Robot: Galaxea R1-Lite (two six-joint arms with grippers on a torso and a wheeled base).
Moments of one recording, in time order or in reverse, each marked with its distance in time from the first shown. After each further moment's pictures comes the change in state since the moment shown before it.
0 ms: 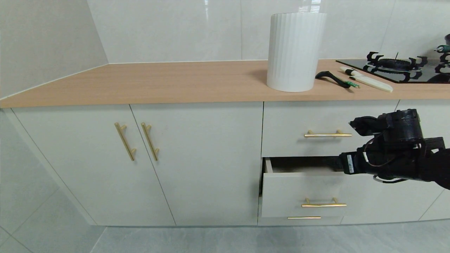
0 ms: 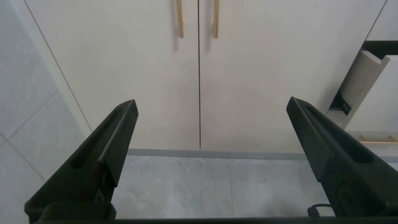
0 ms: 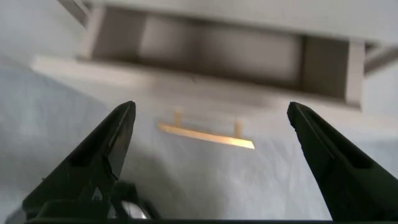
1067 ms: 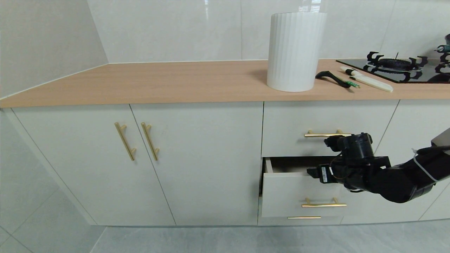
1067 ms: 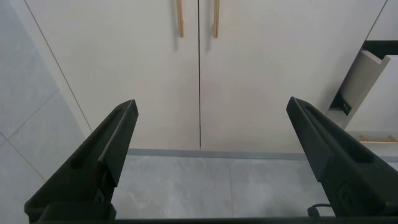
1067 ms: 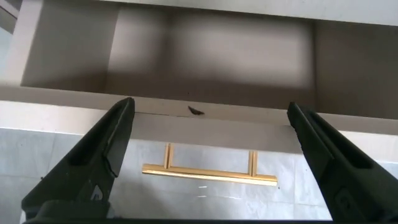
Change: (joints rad) left arm 0.000 0.000 0.000 0.000 0.000 0.000; right arm 0.059 0.275 0.005 -0.232 -0.164 0.054
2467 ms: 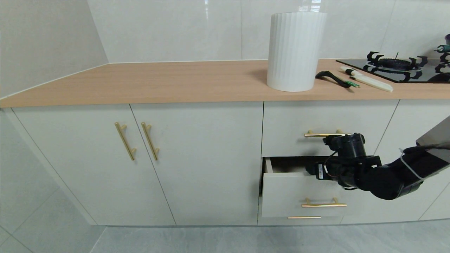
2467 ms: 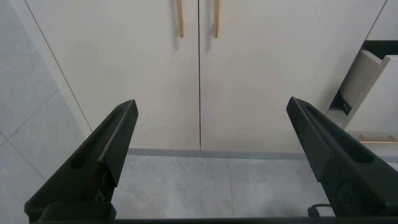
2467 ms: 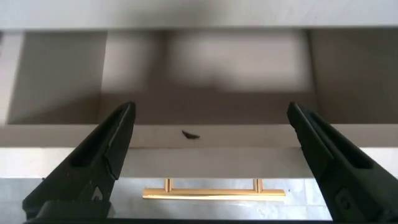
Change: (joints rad) left arm 0.000 0.000 0.000 0.000 0.000 0.000; right arm -0.002 0.065 -0.055 -0.022 -0.050 0.080
